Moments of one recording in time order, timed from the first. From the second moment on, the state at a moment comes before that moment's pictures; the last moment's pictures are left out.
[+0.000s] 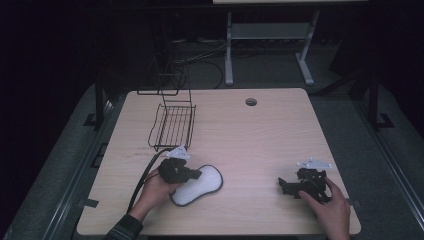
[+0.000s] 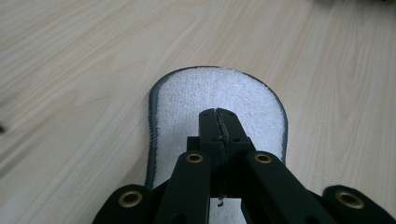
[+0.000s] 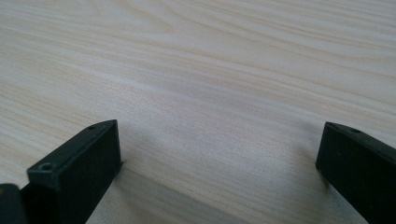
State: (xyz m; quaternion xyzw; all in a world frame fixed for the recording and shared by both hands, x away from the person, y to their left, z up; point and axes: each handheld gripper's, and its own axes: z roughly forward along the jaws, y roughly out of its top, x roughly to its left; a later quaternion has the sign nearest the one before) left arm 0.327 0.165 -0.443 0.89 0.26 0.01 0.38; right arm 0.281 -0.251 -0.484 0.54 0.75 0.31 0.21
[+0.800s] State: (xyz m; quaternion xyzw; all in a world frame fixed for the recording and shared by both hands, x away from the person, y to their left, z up) left arm 0.311 0.202 -0.448 0.88 0.31 0.03 0.37; right arm 0.281 -0.251 -0.484 0.54 0.75 0.31 0.21
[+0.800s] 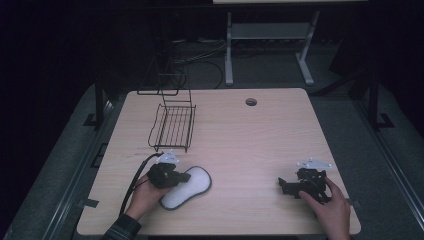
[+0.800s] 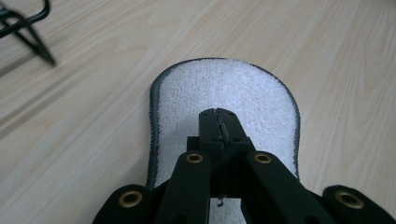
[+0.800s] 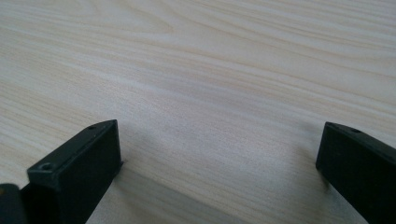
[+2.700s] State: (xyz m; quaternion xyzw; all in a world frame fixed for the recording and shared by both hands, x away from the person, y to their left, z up) left arm 0.302 0.218 -0.456 0.89 0.31 0.04 0.34; right arm 0.281 -0.251 -0.484 0.54 0.75 0.31 0.21
